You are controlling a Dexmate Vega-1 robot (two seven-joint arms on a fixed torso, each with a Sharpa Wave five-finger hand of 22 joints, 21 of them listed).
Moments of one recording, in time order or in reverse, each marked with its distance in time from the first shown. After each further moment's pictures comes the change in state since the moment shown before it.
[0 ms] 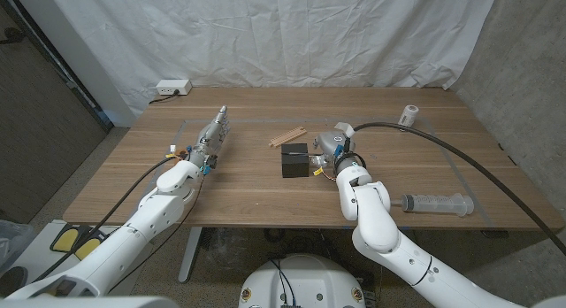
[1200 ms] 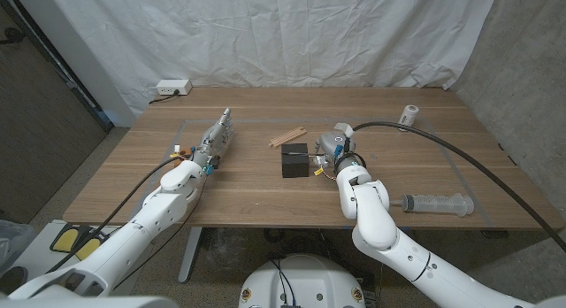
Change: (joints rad) left arm -0.041 -0.022 0.023 0.062 0.003 0.009 -0.032; left_hand 0.005 0.005 0.000 0.000 -0.005 0.000 0.000 0.000 0.000 0.000 0.000 0.000 0.000 0.000 0.009 0.000 0.000 0.000 0.000 0.000 0.000; right arm 0.026 -0.012 -0.019 0.021 0.007 -0.024 0.010; right_hand -0.005 0.005 0.000 0.000 -0.023 0.076 -0.044 0.035 0.064 0.004 0.004 0.000 0.000 0.002 0.002 0.000 0.000 0.009 -0.002 -0.027 0.004
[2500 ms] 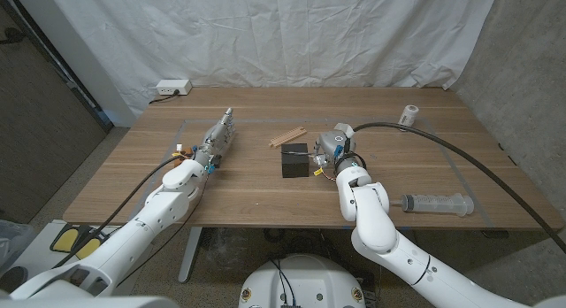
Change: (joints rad) left arm -0.022 -0.013 0.011 0.028 0.003 -0.002 -0.016; left_hand 0.009 -0.001 -0.003 0.003 -0.006 0.000 0.000 0.000 0.000 0.000 0.000 0.000 0.000 0.000 0.000 0.000 0.000 0.000 0.000 0.000 0.000; right arm -0.017 0.006 0.000 -0.012 -0.019 -0.005 -0.029; right_hand -0.005 0.005 0.004 -0.004 -0.021 0.120 -0.024 -0.016 -0.020 0.009 -0.002 0.000 0.000 0.000 0.000 0.000 0.000 0.012 -0.005 -0.025 0.009
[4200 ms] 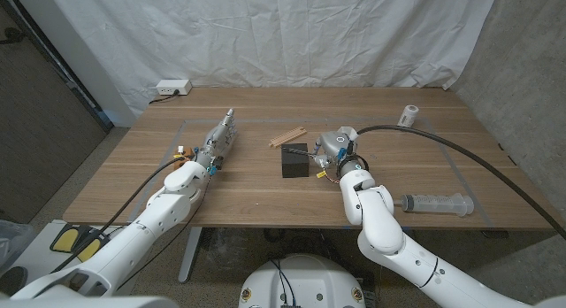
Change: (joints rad) left arm 0.023 0.001 0.000 -0.034 0.003 0.002 0.024; left_hand 0.003 0.003 0.000 0.000 -0.004 0.000 0.000 0.000 0.000 0.000 0.000 0.000 0.000 0.001 -0.001 0.000 0.000 0.000 0.000 0.000 0.000; right arm -0.013 -0.048 0.009 -0.007 0.074 0.030 -0.111; right_hand 0.019 0.042 0.036 -0.022 -0.027 0.133 -0.018 -0.009 -0.100 -0.004 0.004 0.000 0.000 0.000 0.000 0.000 0.000 0.000 0.000 -0.004 0.009
